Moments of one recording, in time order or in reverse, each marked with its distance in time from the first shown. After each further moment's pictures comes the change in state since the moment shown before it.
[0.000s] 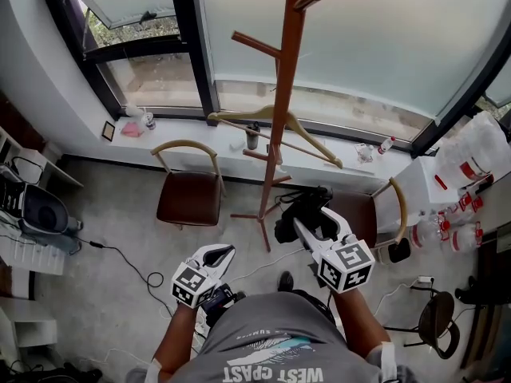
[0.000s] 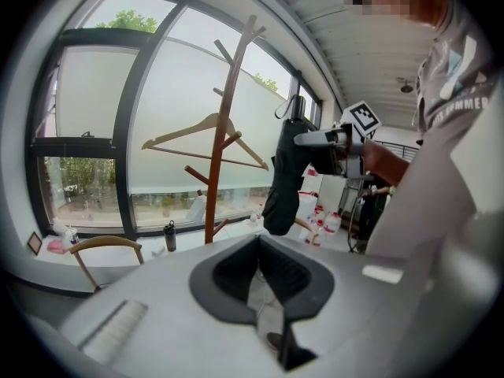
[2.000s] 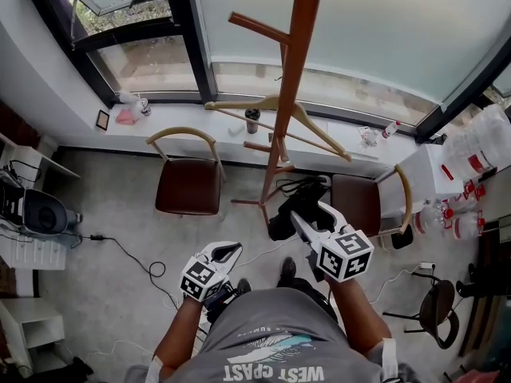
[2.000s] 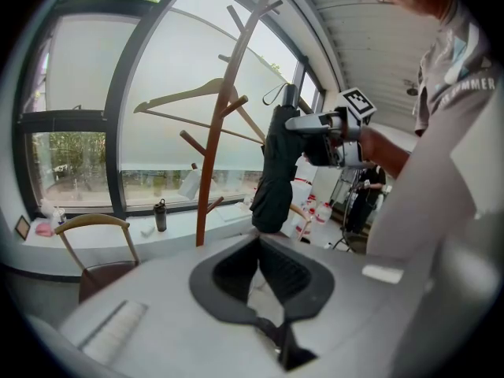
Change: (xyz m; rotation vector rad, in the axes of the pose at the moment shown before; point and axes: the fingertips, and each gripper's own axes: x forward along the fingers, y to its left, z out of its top) left arm 0.036 0.010 -0.043 -0.055 0.125 -0.074; right arm 0.048 -0.014 -0.036 0.163 0.092 0.024
